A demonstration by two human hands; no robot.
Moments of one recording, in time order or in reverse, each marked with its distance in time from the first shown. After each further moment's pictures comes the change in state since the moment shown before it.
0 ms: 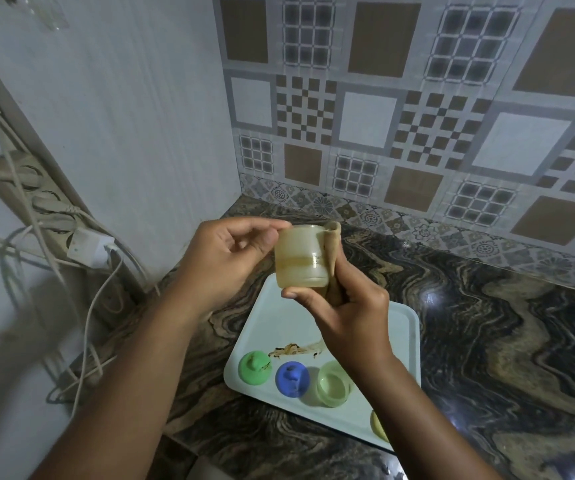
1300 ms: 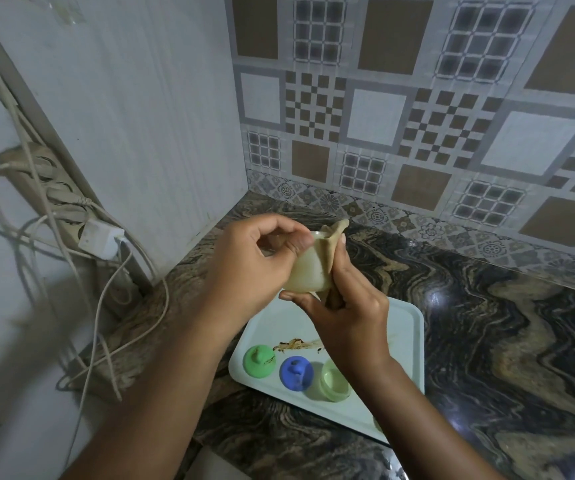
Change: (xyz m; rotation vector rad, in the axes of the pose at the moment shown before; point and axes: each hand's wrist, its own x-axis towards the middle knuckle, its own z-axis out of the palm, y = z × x) left_hand -0.011 0.008 0.026 0.189 0.133 0.104; right_hand -0.007 -0.002 0.008 -0.139 0.005 -0.131
